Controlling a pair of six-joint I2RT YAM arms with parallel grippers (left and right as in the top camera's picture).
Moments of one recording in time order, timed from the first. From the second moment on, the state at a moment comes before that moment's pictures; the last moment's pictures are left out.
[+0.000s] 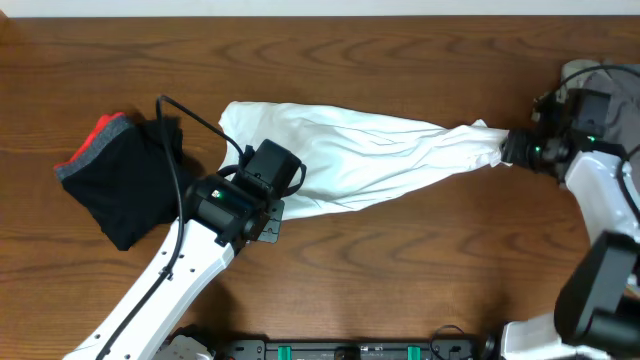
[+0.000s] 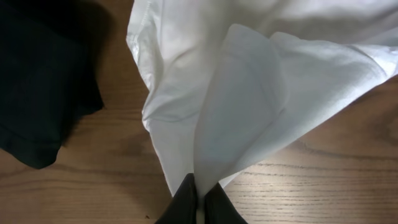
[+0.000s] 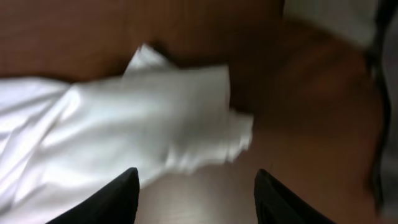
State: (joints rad) left arm -0.56 1.28 1.13 -1.22 -0.27 -0.34; right arm -0.27 1.70 1.08 -0.46 -0.17 0.04
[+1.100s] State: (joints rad) left arm -0.56 1.28 1.13 -1.19 -0.27 -0.35; right arm -0.22 1.83 1.36 -0.22 -0.05 0.15
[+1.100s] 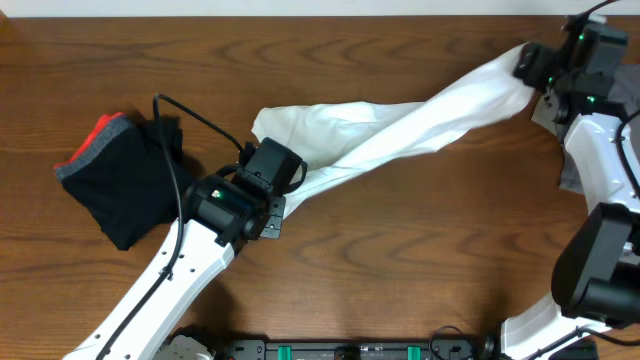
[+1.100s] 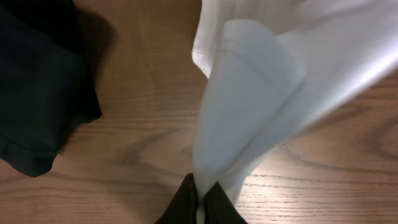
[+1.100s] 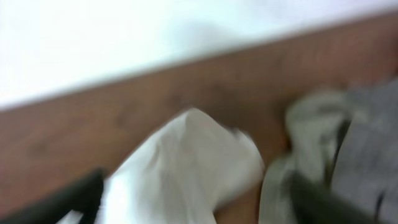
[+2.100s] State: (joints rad) left arm -0.56 1.28 1.13 -1.18 -0.27 -0.35; right arm -0.15 1.99 1.19 -0.34 -0.18 -0.13
